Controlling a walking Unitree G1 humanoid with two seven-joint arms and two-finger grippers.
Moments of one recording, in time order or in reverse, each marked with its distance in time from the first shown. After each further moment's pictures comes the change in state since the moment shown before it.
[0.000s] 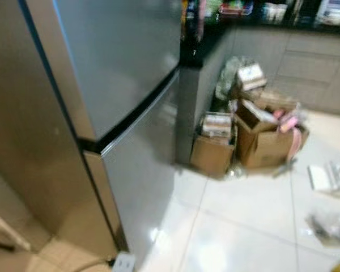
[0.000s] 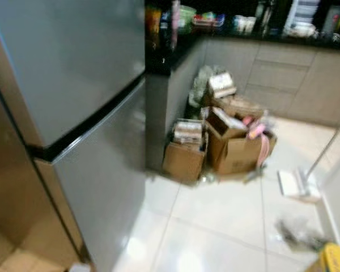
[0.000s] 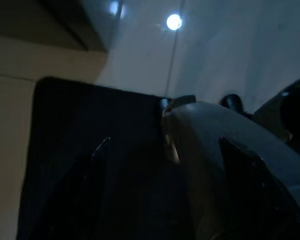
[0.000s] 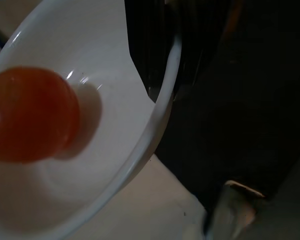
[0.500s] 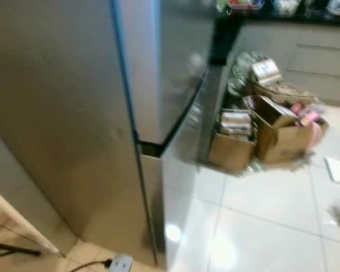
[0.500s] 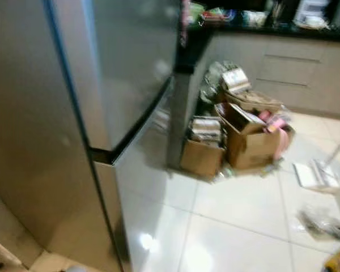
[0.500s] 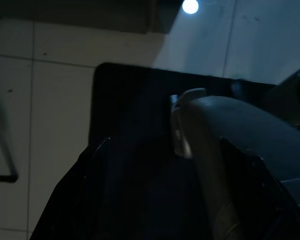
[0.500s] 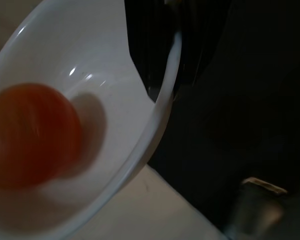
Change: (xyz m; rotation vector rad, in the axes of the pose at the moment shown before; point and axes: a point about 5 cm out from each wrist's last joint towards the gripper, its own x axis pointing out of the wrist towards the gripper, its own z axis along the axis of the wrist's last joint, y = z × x) left arm -0.002 0.005 -0.004 0.008 0.013 0.007; right arm 0.000 -0.006 0.003 0.044 -0.013 -0.052
